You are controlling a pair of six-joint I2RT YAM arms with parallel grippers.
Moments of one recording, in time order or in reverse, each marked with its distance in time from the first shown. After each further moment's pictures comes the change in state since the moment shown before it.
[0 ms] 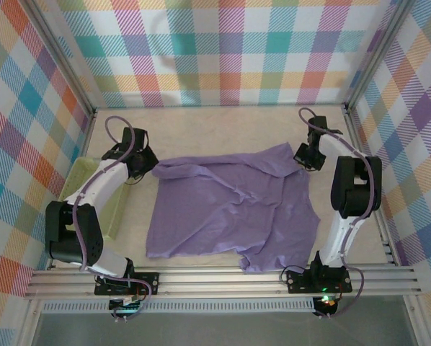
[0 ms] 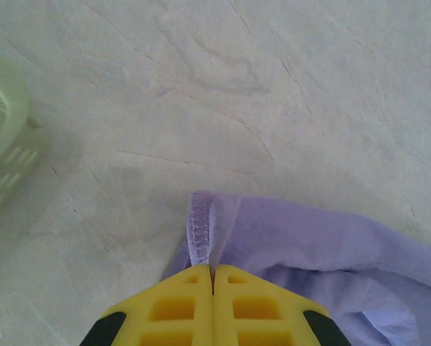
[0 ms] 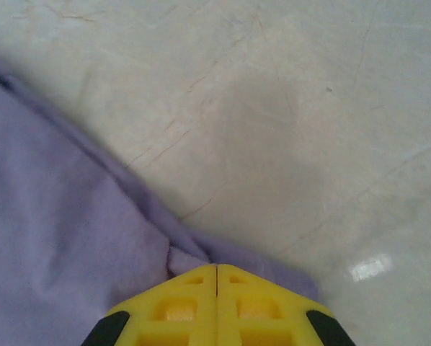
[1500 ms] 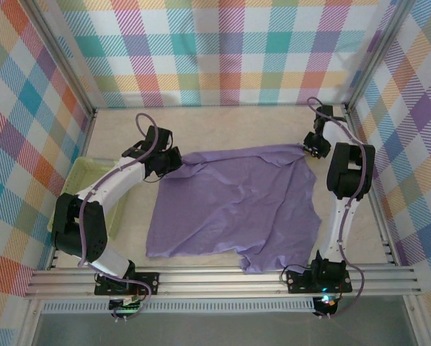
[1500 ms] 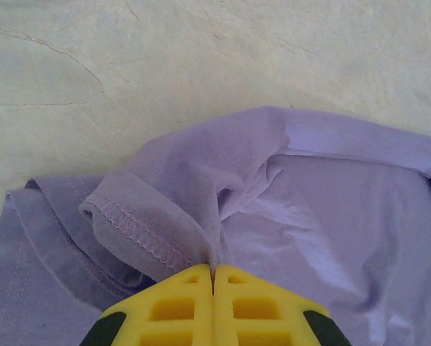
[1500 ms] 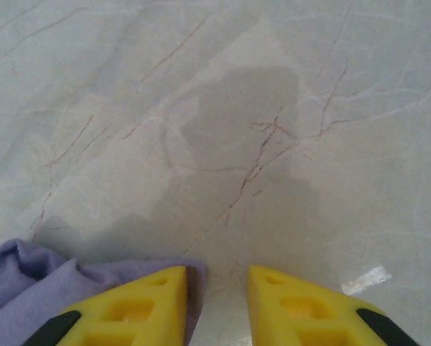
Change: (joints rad) left arm -0.203 0.050 0.064 0.028 0.116 0.027; right arm -0.084 0.293 0.387 -0.101 0.032 -0.031
